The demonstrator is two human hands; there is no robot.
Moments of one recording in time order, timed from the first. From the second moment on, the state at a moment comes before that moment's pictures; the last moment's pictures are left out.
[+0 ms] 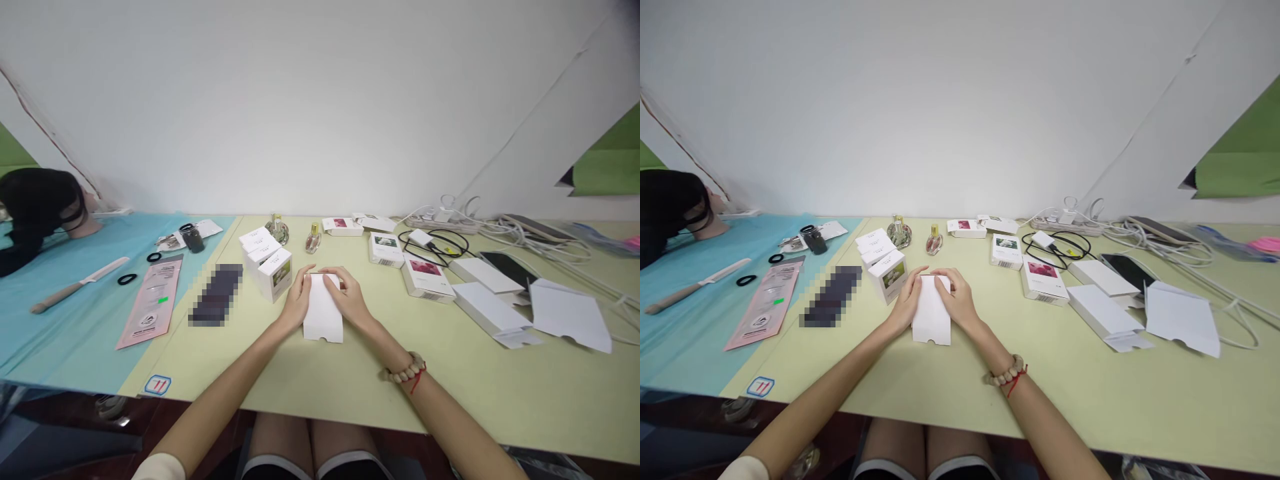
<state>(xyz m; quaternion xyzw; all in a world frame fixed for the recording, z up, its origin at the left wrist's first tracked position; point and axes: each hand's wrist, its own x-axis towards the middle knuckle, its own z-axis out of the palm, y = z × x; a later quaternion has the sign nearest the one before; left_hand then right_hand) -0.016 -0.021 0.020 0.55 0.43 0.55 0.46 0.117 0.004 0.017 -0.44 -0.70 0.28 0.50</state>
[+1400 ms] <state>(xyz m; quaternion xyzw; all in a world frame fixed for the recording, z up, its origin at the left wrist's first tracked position) -0.011 -0.024 0.009 0.61 0.45 0.52 0.39 0.110 -0.002 0.016 -0.42 -0.67 0.26 0.56</state>
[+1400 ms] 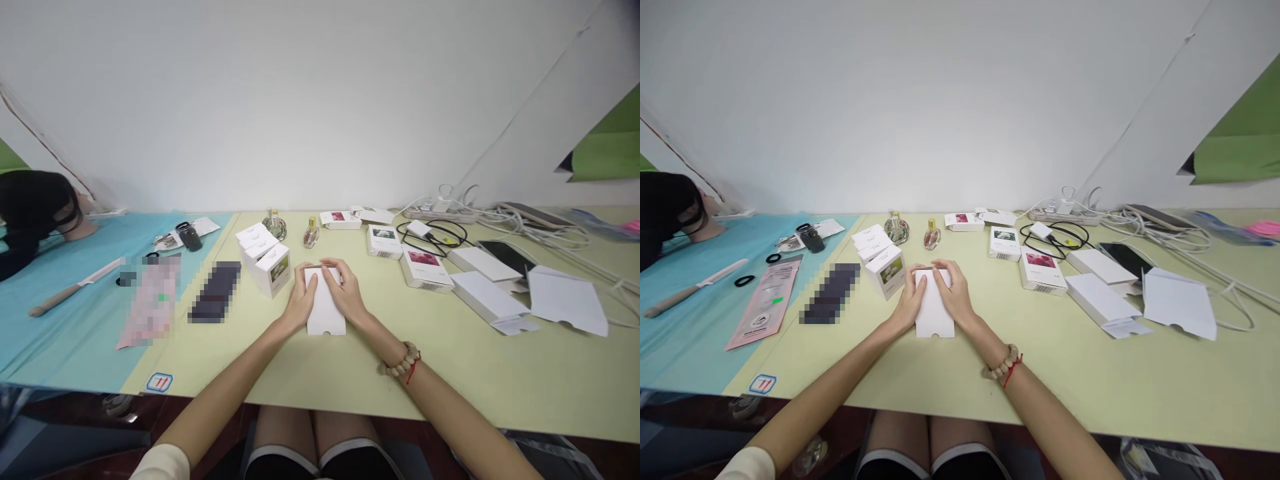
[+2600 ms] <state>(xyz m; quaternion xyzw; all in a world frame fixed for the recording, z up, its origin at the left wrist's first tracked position) -0.010 -0.022 0.010 0.58 0.49 0.52 0.39 0.119 -0.004 0.026 -0.57 -0.69 0.01 0.44</state>
